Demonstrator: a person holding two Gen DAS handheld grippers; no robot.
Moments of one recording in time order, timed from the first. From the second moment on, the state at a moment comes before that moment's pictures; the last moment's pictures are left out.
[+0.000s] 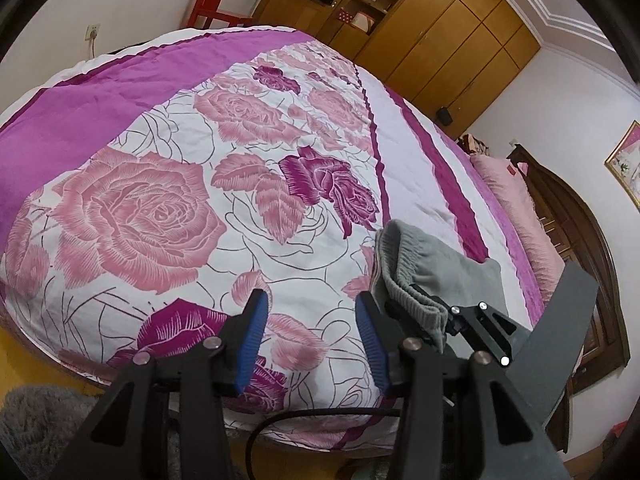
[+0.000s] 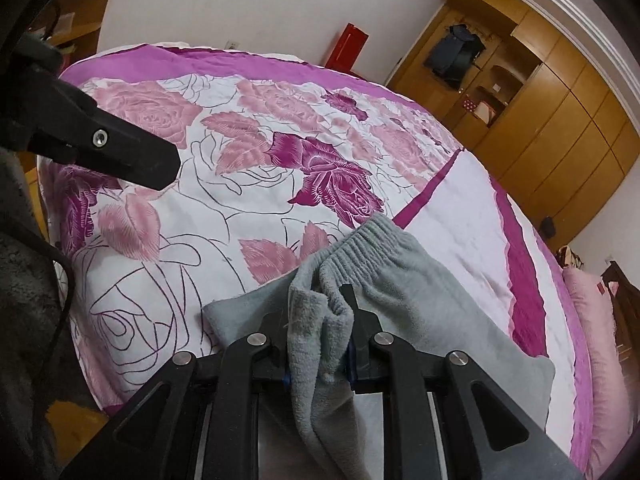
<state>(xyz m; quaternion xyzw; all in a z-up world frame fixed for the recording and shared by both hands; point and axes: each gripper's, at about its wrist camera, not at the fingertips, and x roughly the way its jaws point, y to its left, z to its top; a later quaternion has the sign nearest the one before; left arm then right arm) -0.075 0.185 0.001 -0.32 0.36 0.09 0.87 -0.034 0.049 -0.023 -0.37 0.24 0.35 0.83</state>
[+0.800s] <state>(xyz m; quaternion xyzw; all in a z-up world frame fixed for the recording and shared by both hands) -0.037 0.112 0.055 -0.24 0.33 0.02 0.91 0.025 -0.095 0.032 -0.01 0.33 0.42 0.84</state>
